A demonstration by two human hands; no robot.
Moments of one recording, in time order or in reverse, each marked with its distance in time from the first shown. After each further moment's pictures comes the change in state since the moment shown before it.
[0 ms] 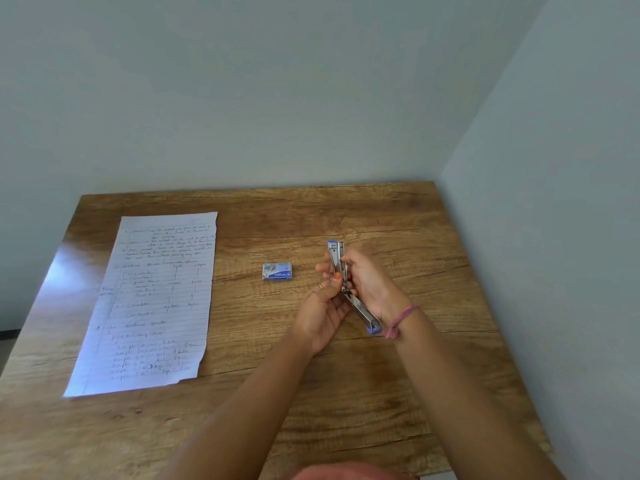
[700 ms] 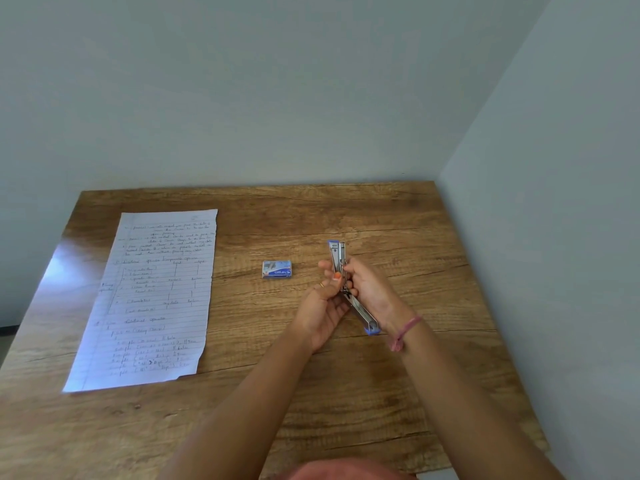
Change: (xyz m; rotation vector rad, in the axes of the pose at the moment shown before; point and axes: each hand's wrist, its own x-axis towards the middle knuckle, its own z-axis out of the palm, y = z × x) left_hand -0.003 0.002 0.002 0.032 0.021 -0.009; right_hand -0.010 0.019 -0.010 -0.192 -0.008 -0.153
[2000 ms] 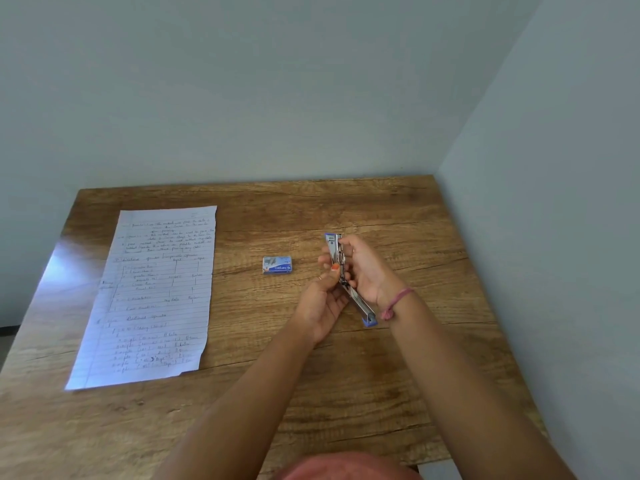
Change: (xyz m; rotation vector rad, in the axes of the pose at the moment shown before) left_hand 0.000 0.005 0.007 -0.022 0.050 -0.025; right_hand 0.020 -0.023 0.010 0.054 0.094 0.226
